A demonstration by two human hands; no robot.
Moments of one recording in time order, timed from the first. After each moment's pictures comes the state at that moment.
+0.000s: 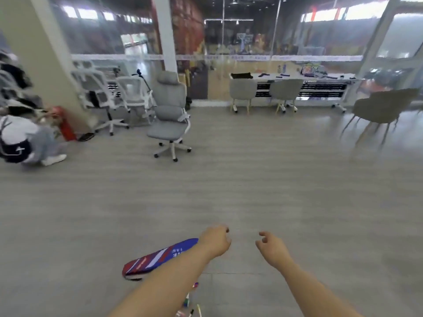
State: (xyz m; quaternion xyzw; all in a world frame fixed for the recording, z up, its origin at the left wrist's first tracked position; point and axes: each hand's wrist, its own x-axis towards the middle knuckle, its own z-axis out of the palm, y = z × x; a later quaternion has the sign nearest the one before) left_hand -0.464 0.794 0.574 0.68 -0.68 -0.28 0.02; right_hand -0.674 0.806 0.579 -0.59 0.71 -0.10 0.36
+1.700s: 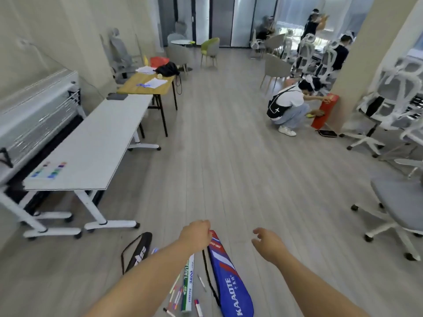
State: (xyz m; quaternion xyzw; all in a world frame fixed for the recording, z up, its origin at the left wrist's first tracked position) left_hand -0.277 0.609 0.555 0.97 -0.07 -0.17 0.15; right_hand -0.299 0.357 0.569 -0.95 0.08 0.19 0.24
